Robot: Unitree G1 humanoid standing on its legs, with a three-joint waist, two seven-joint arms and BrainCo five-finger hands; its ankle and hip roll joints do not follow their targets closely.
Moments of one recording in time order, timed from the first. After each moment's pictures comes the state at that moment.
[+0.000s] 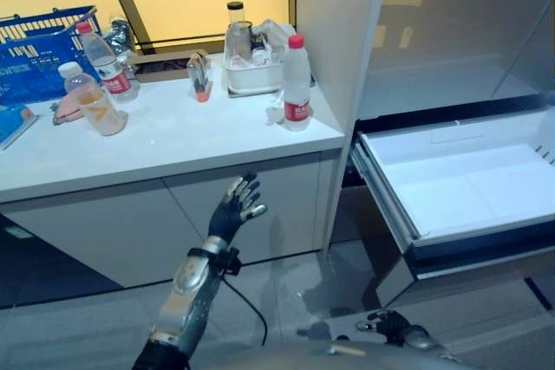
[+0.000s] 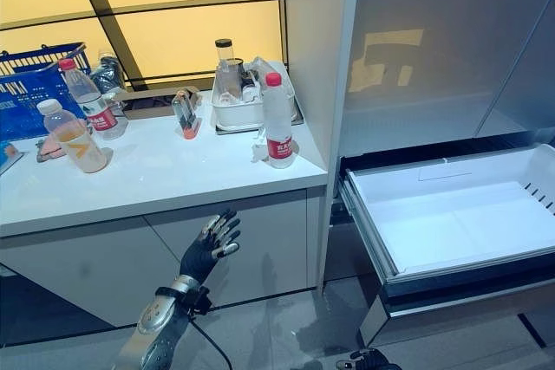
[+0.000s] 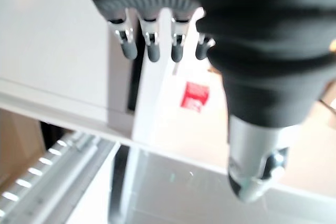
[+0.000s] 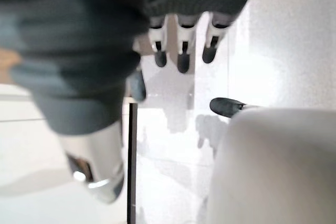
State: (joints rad) left arm 0.11 0.26 -0.25 0.00 -0.57 -0.17 -0.15; right arm -0.06 -0.20 0.21 1.26 0.07 -0.06 0.00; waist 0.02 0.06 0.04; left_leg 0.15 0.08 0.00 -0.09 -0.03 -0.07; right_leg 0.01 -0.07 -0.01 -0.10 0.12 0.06
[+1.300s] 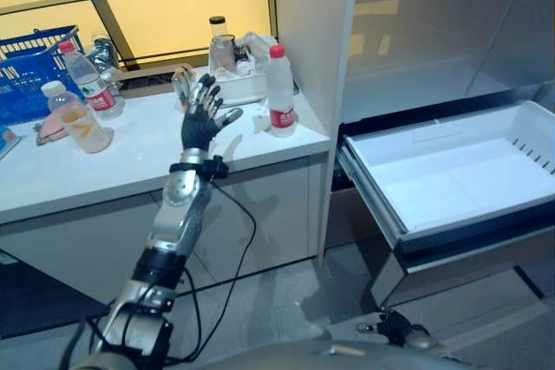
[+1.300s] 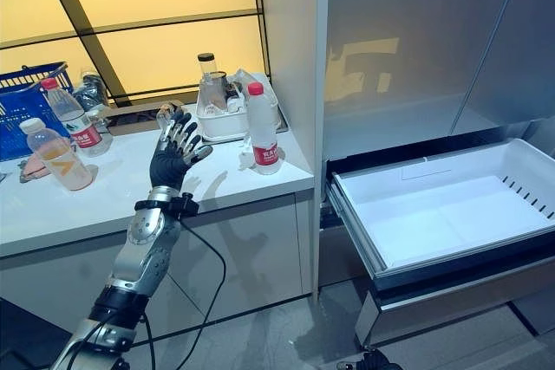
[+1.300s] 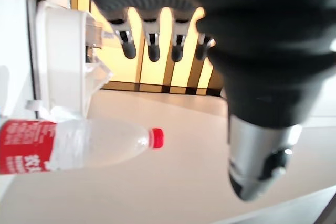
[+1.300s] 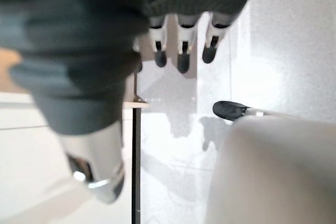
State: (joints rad) left arm -0.47 0.40 -0.17 0.26 -0.48 -0.18 0.16; right arm -0.06 -0.21 0.27 1.26 0.07 -0.05 0.00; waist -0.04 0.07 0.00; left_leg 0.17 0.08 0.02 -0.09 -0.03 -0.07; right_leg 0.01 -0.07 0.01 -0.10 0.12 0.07
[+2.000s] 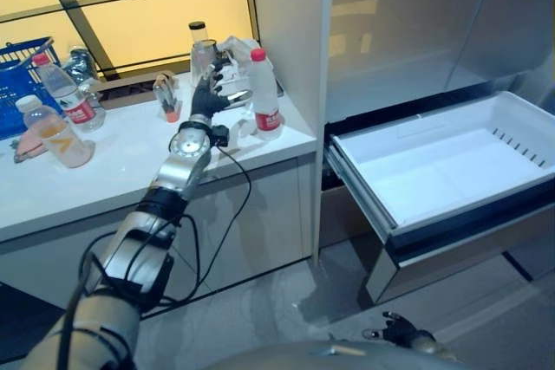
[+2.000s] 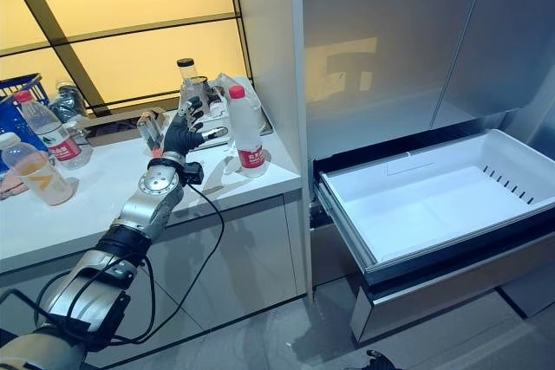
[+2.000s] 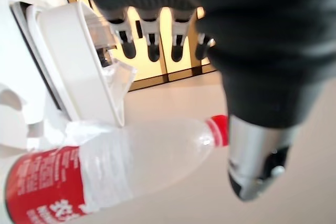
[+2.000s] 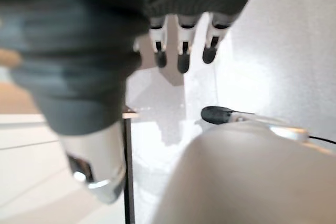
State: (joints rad) left arm -0.75 0.44 -0.30 0.65 -0.41 -0.11 0.18; right arm -0.03 -0.23 0.27 1.26 0.09 -0.05 -0.01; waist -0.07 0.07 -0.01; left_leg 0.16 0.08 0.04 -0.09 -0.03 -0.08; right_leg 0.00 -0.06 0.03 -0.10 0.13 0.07
